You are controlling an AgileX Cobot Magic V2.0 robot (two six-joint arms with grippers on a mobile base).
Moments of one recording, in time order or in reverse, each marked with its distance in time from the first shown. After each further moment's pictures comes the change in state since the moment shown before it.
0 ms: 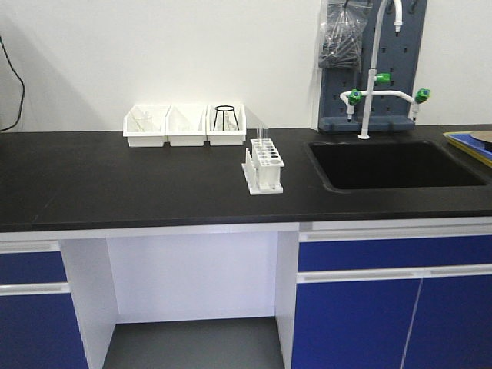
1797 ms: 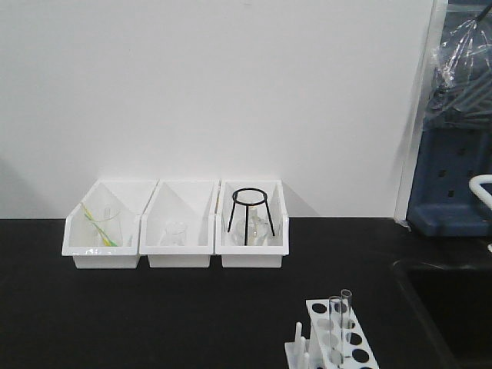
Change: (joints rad) left arm 0.000 0.000 0.000 0.000 0.000 0.000; right arm 0.000 0.000 0.000 0.000 0.000 0.000
